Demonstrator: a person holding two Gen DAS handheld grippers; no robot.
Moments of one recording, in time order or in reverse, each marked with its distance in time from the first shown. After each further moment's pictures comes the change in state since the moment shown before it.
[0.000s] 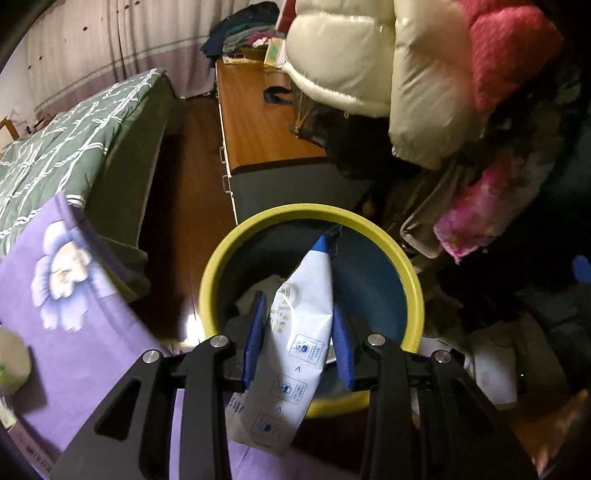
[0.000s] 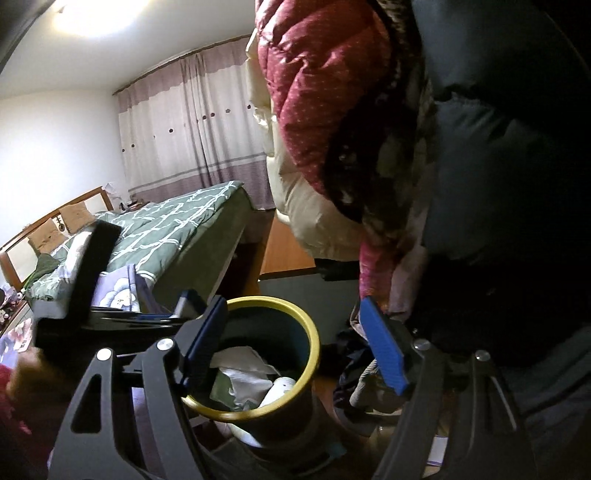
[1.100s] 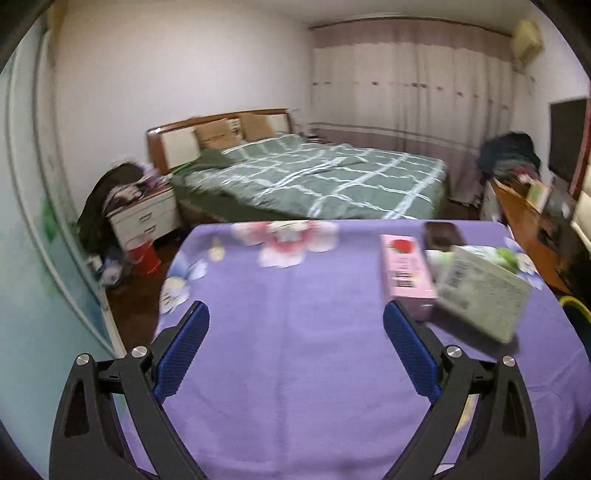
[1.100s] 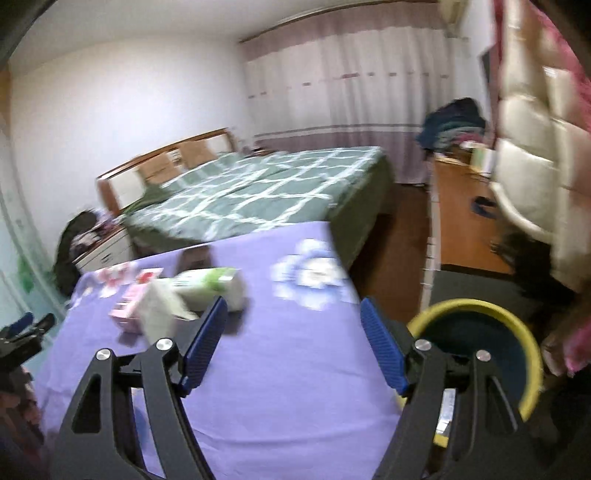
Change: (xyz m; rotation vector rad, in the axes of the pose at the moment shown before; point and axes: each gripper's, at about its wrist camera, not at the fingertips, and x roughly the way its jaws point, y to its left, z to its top) left arm -0.285 0.299 -0.327 -0.629 -0.418 0.800; right arm 0.047 0.252 -0.013 -0.258 0.168 0.487
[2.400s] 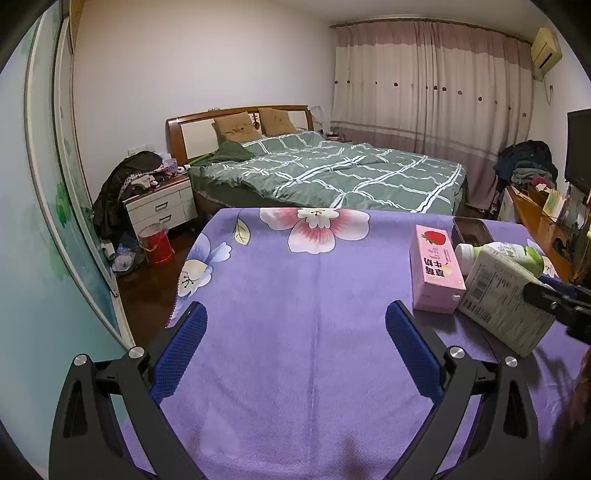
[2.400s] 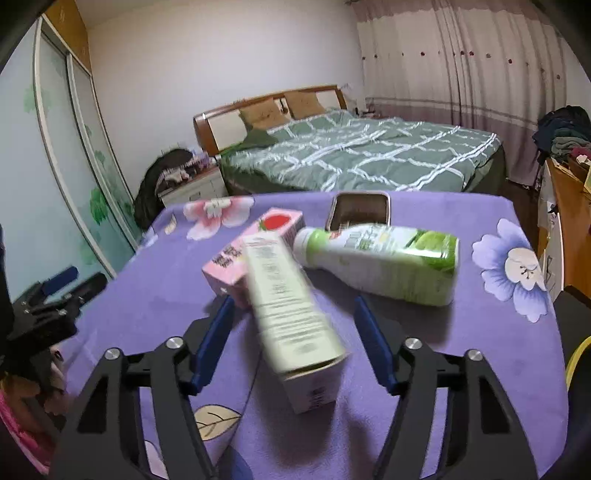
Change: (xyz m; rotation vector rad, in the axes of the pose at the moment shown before) left arm 0.011 0.008 -0.018 -0.029 0.010 0.053; right arm 0.104 0.131 -0.028 -0.197 0.173 0.343
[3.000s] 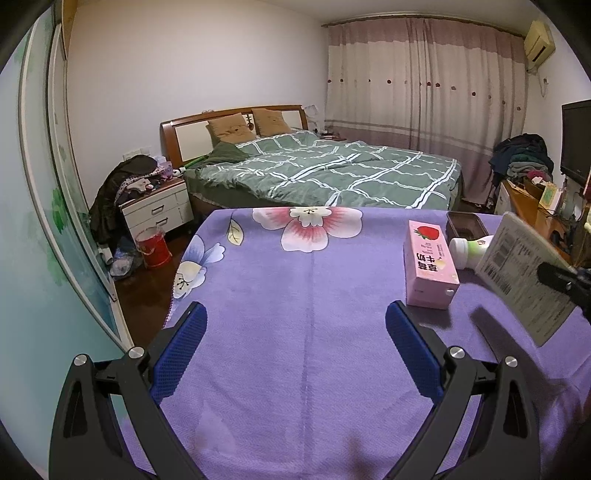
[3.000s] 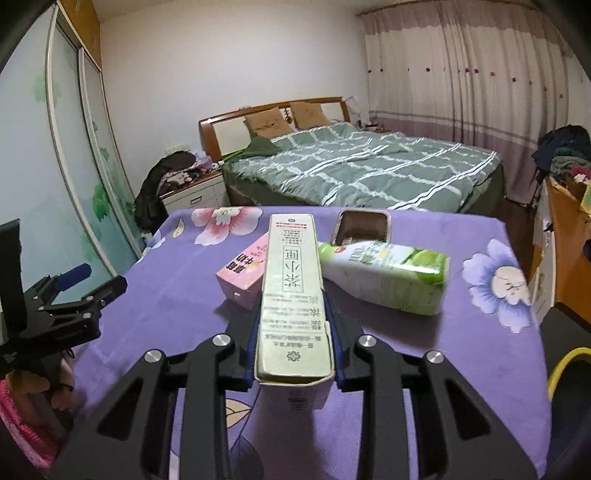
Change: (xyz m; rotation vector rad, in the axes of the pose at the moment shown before) left arm 0.000 -0.007 -0.001 0.023 0.000 -0.011; right arm -0.031 0.015 0.000 -0.048 -0.063 -0.020
